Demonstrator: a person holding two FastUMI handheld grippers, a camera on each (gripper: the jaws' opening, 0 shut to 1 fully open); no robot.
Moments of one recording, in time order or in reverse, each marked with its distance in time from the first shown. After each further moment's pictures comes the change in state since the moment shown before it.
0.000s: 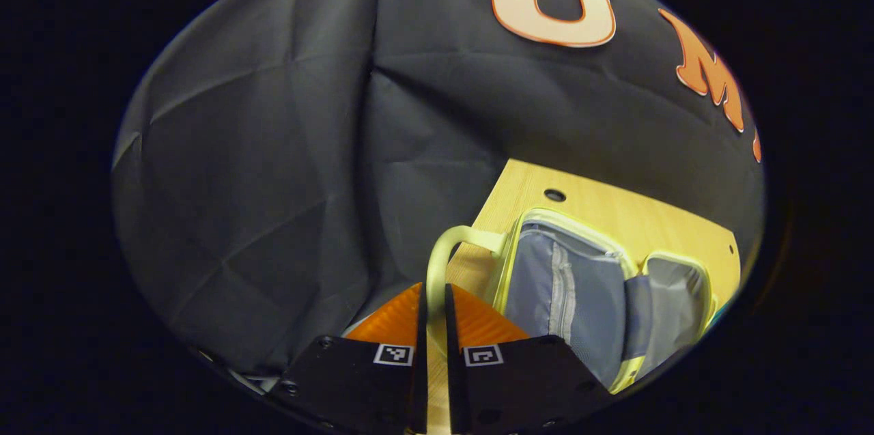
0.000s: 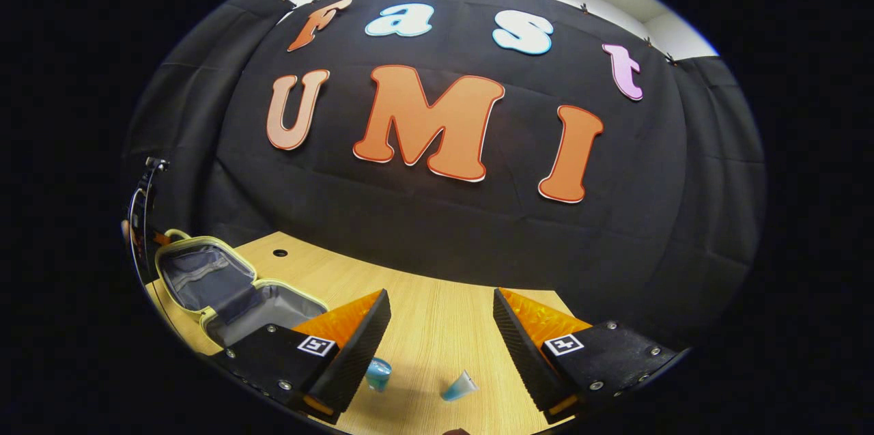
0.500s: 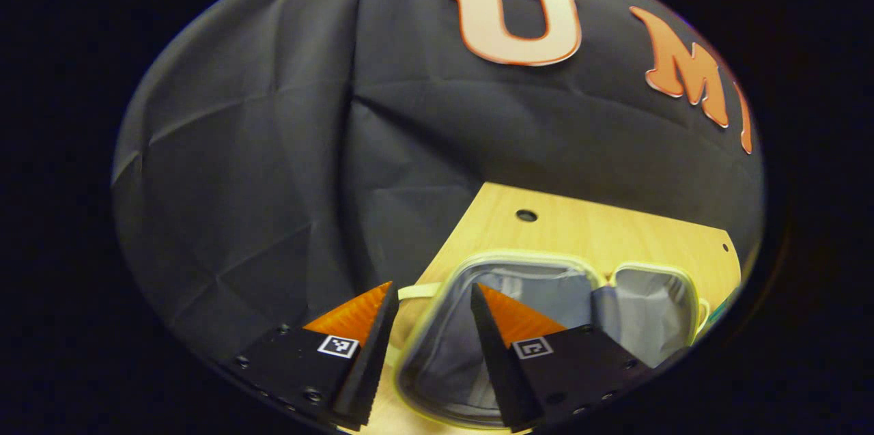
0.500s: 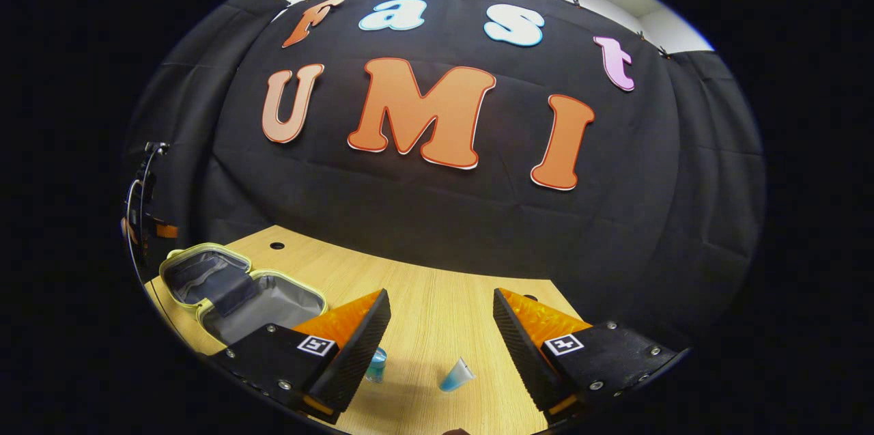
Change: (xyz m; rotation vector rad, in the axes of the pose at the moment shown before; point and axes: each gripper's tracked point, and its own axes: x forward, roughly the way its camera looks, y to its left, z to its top) left arm -0.062 -0.076 0.048 0.046 -0.195 -0.091; right arm -0.008 -0.011 -0.020 0.023 0.033 -0.014
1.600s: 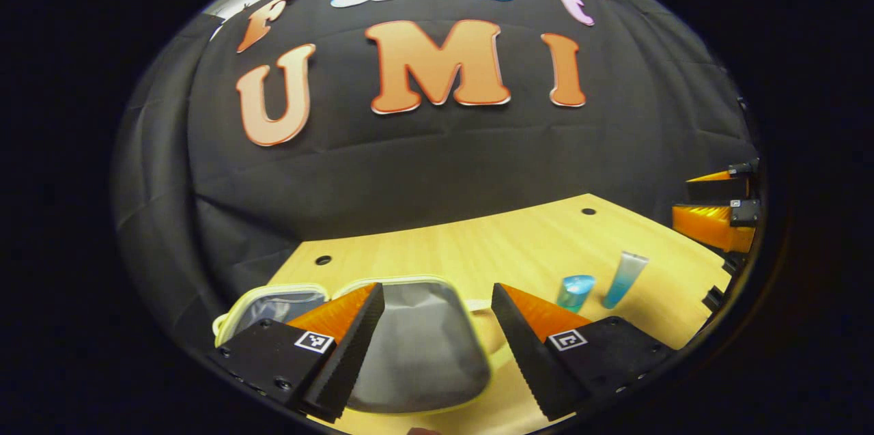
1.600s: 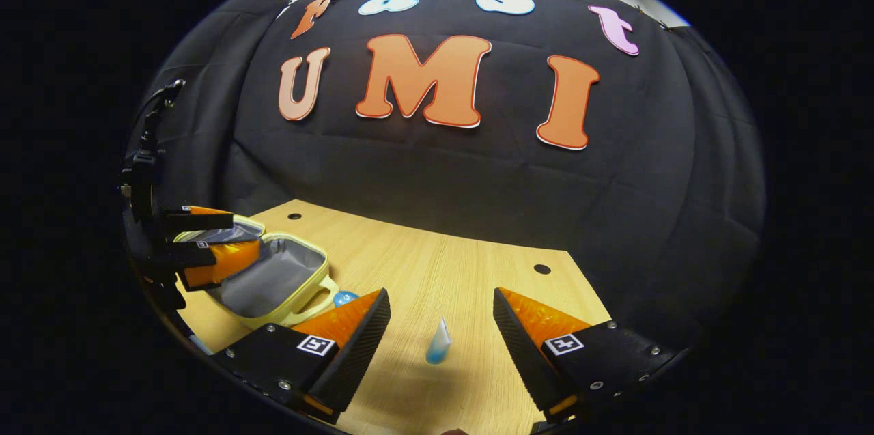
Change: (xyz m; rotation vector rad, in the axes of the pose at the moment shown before) left arm -0.179 -0.359 -0.047 0.312 -0.183 -0.498; right arm -0.011 -0.037 -0.074 0.003 0.096 0.149
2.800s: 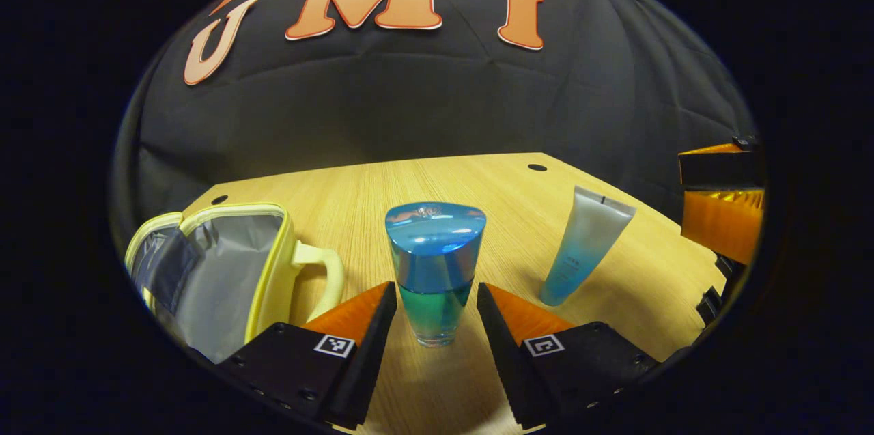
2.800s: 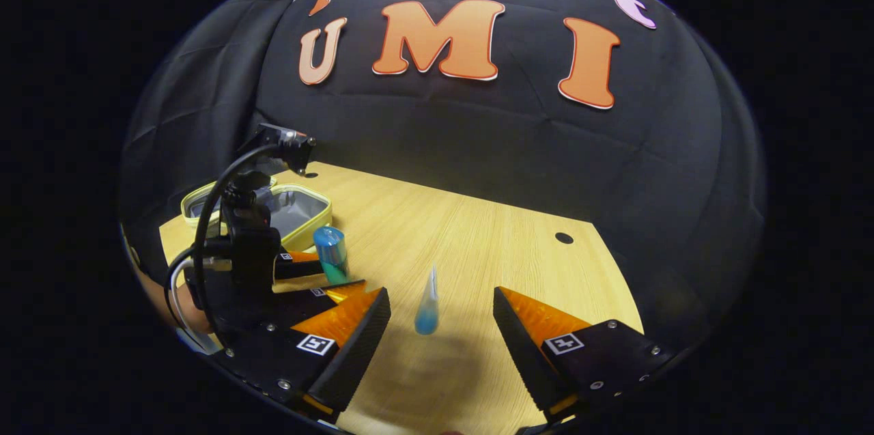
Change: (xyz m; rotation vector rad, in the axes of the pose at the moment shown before) left arm 0.120 -0.152 -0.113 -0.083 0.162 -0.136; right arm 0.030 -0.021 -0.084 -0.029 0.116 0.116
